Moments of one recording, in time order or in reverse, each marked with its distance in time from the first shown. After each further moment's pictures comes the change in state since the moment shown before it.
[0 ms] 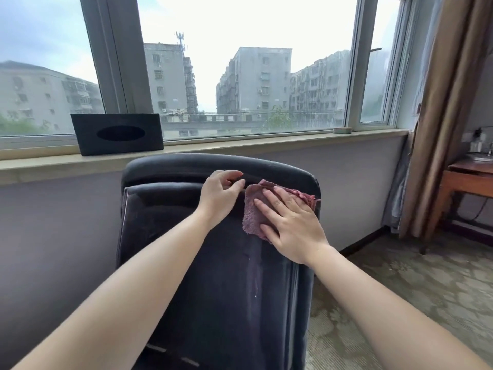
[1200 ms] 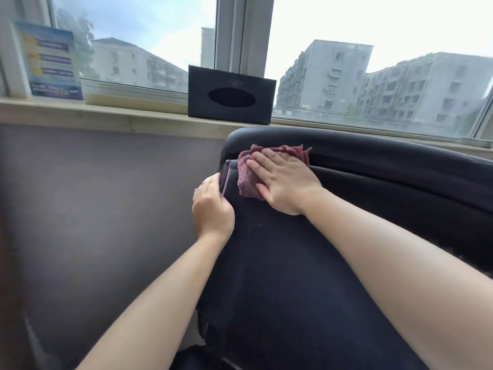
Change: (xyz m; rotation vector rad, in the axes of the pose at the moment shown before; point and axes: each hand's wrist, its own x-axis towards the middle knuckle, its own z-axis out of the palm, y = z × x) left_hand 0.011 -0.217 -0.168 0.381 0.589 -0.085; right_hand 0.222 -0.204 0.090 -0.101 -0.180 -0.432
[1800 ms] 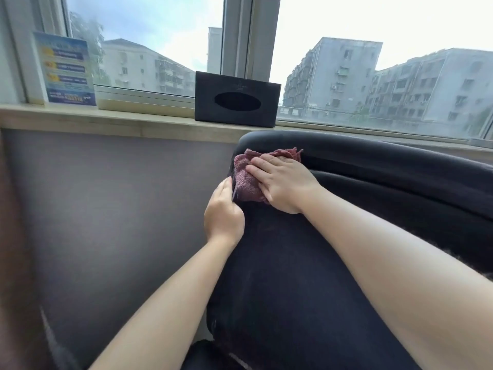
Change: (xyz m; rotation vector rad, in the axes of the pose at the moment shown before) left_hand -0.008 0.011 -0.007 0.019 -0.113 -0.036; right_hand 0.003 -0.006 -0.016 0.041 -0.015 -0.044
